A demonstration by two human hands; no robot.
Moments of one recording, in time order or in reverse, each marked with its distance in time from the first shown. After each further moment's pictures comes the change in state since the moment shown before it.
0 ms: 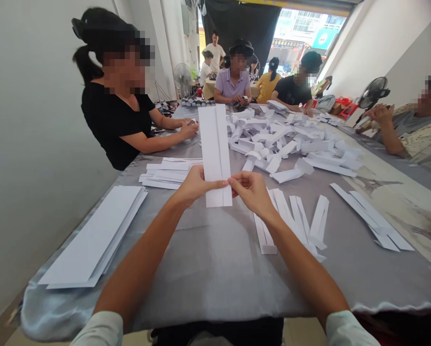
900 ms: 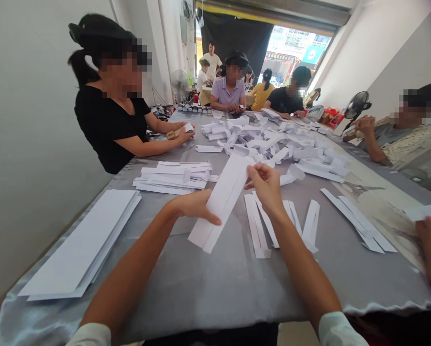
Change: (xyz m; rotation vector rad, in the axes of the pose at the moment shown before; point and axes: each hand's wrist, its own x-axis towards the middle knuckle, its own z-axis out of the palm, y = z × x) left_hand -0.003 -0.003 -0.007 0.452 -0.508 -0.099; right_hand 0.017 -0.004 -0.033 0.111 0.328 -0.078
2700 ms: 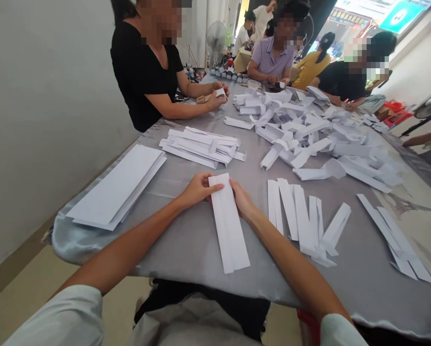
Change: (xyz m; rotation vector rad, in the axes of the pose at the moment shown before) left_hand -0.044 -0.104 0.061 -0.555 0.610 -0.090; right_hand -0.080 0.123 0.074 0.176 -0.363 0.643
